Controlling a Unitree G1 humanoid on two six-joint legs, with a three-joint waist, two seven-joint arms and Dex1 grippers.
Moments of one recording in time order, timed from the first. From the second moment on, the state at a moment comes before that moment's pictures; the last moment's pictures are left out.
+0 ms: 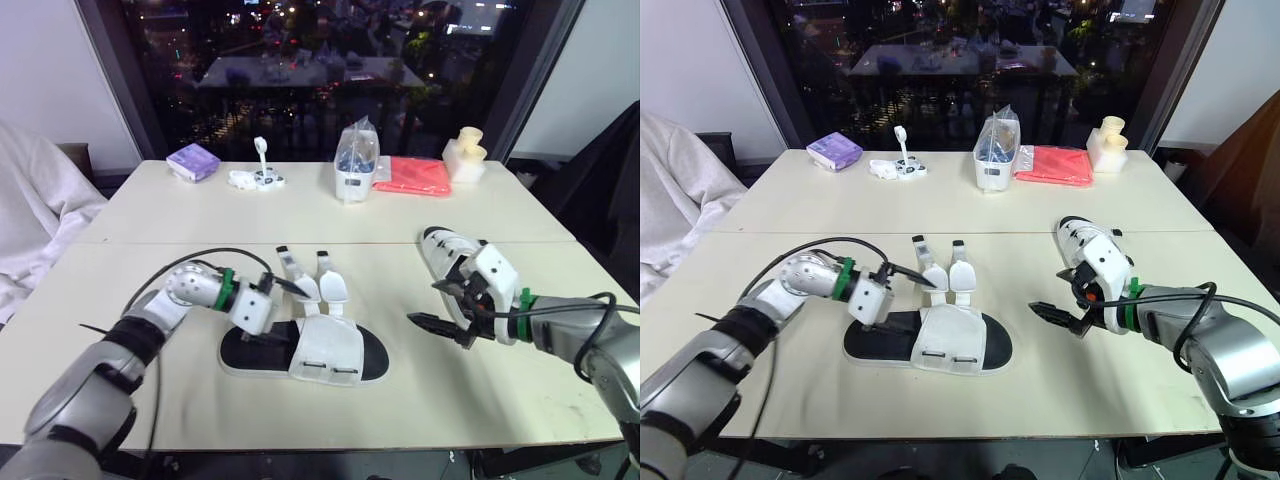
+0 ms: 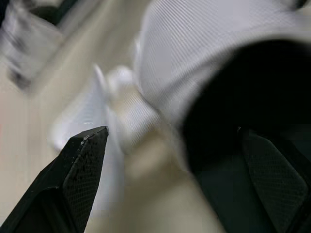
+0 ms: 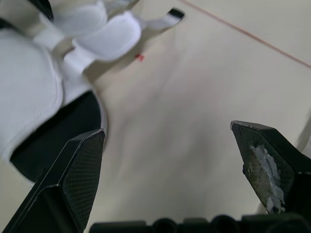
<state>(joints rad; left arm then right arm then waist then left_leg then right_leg) -0.81 0.73 -0.56 0.56 -0.23 -0.60 -1.29 -0.27 -0.89 -0.11 -0.46 0.54 0.93 0.71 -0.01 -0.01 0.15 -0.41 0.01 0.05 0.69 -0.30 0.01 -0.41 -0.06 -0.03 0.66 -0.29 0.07</state>
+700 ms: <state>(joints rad) -0.73 0.70 -0.13 0.30 -0.54 0.57 -1.18 -0.23 -0.90 0.12 -0.47 0.36 0.59 0.87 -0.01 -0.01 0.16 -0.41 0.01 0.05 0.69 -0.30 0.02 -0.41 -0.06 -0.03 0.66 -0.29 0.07</state>
